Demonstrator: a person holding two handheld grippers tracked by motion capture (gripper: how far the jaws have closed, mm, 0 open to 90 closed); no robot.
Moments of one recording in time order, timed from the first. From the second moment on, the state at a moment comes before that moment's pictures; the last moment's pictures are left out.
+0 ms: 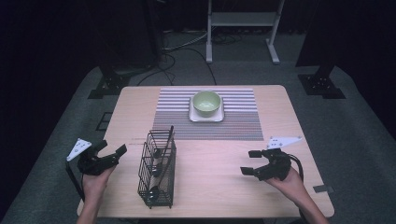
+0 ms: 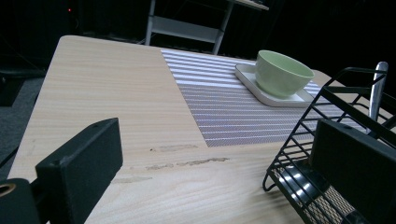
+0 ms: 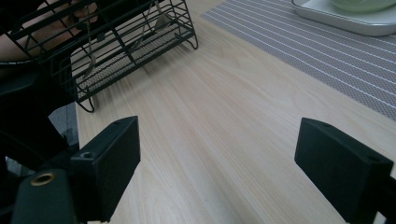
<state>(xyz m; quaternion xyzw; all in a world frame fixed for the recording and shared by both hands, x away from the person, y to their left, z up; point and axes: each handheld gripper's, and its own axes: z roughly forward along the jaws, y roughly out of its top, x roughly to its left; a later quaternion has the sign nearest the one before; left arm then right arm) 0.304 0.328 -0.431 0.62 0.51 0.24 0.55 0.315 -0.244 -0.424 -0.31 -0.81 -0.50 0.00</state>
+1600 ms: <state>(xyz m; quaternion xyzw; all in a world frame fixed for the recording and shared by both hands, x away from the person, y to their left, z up) 0.306 0.326 -0.430 0.62 0.50 0.24 0.55 0.340 -0.096 -0.343 -0.19 -0.87 -0.45 0.09</state>
